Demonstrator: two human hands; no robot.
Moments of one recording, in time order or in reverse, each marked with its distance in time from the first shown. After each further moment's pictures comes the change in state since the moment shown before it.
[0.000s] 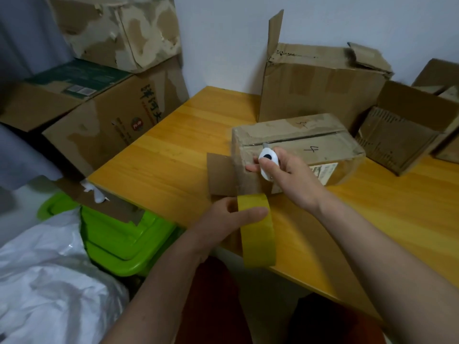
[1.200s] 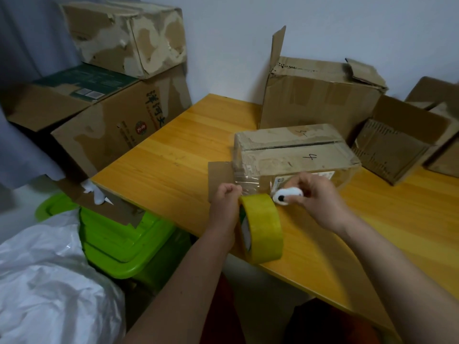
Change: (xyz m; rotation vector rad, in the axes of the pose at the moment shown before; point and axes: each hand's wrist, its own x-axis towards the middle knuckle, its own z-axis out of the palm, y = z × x) left_hand 0.049 -0.008 0.020 -0.416 0.460 0.091; right_hand -0.026 0.037 -0.026 -0.241 0.070 0.053
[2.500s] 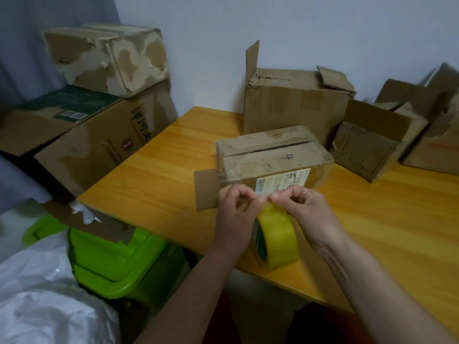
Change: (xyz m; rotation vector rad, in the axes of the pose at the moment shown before) left_hand -0.041 0.002 0.026 0.156 -0.161 0.523; right_hand -0.039 -0.030 0.001 0.720 0.137 0.168
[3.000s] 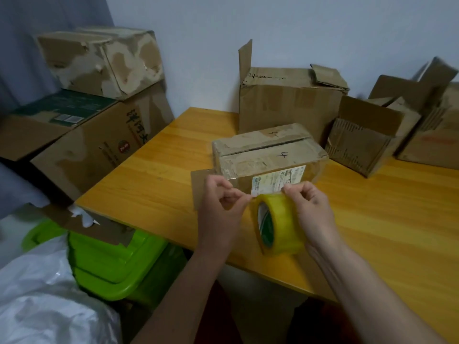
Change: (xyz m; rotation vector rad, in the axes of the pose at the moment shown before) left_hand -0.002 0.019 -0.013 0.183 0.116 0.080; right_hand -0.004 0.010 0.003 0.040 0.312 0.031
